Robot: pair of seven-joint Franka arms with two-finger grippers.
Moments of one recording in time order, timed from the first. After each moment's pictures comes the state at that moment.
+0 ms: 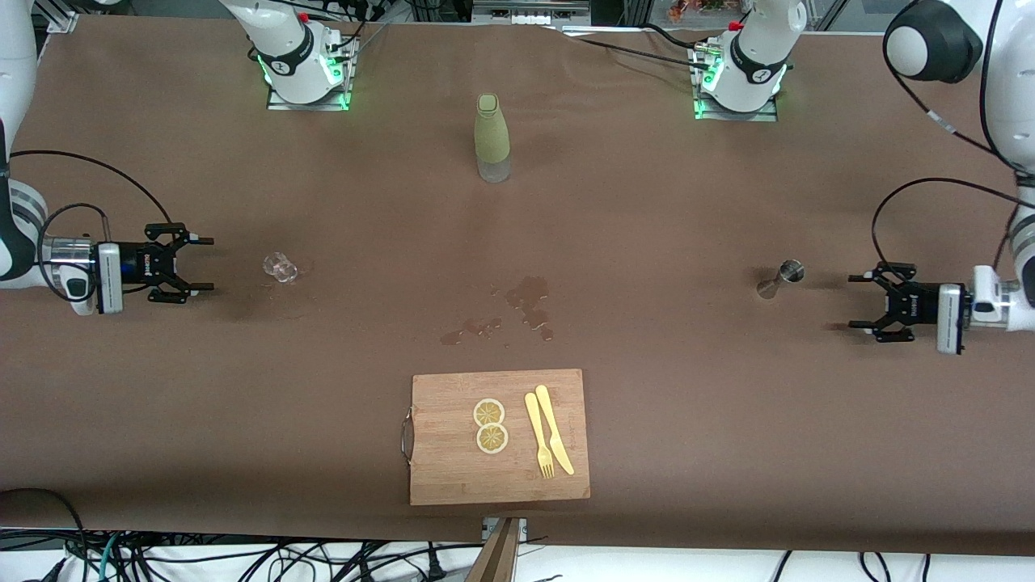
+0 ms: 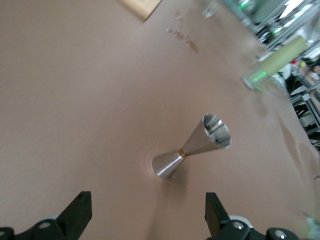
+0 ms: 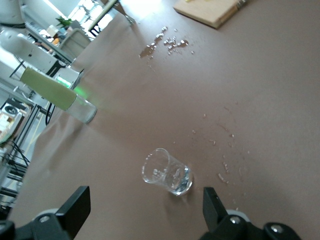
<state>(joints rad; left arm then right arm) 0.29 0.84 0.28 -1.37 -0.76 1.42 1.74 -0.27 0.61 -0.20 -1.73 0.78 1.51 -1.69</state>
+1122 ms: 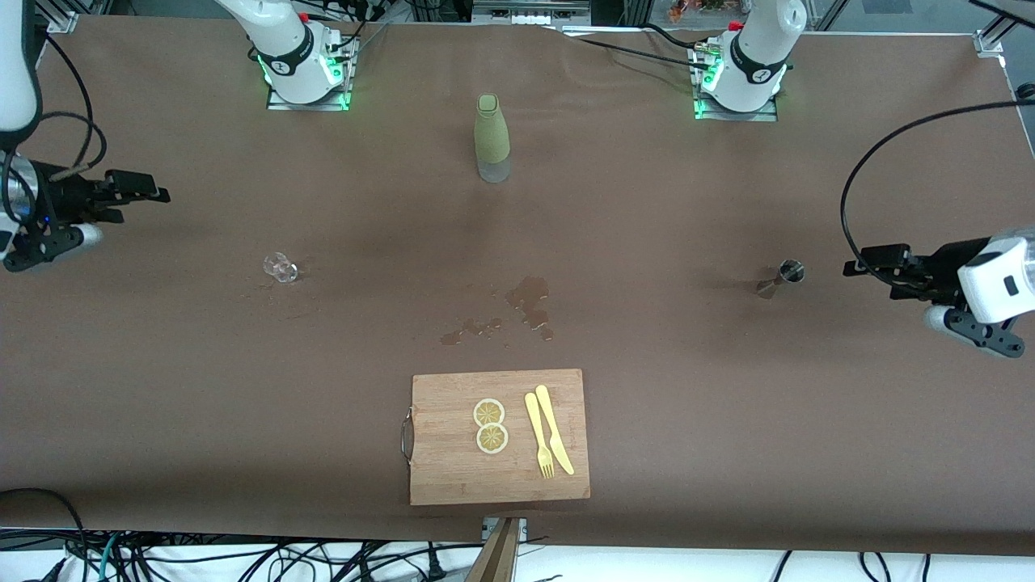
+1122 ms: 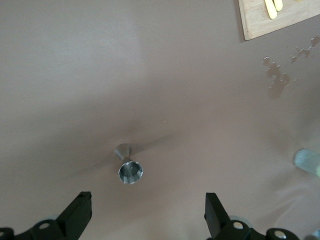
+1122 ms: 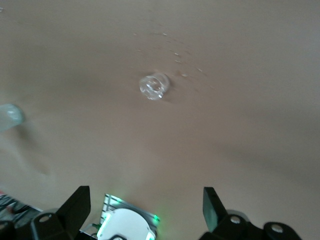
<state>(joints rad) -0.05 0.39 0.19 -1.33 -0.28 1.46 0.44 0.05 0.11 -0.20 -1.72 0.08 1.50 -0.45</state>
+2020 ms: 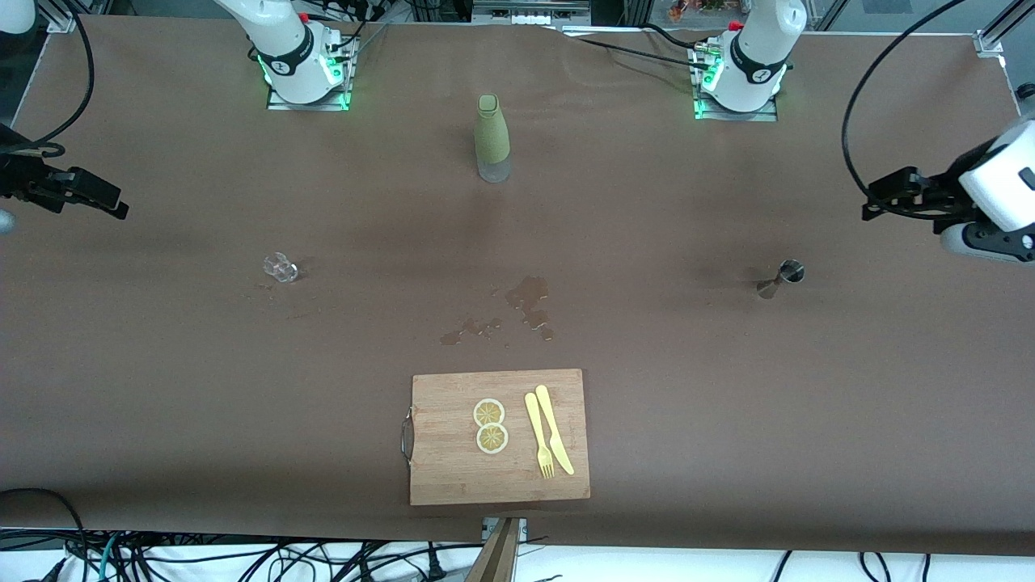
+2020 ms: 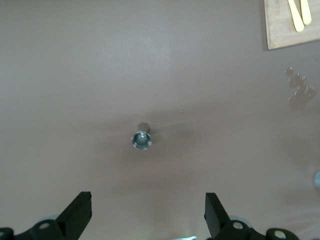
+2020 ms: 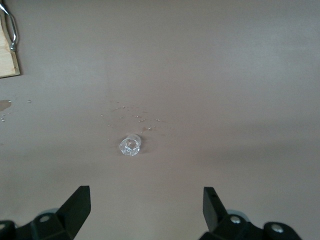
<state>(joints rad) -0.06 0.19 0.02 -1.34 -0.05 1.38 0.05 0.07 -0.01 -0.18 -1.73 0.02 1.70 0.00</state>
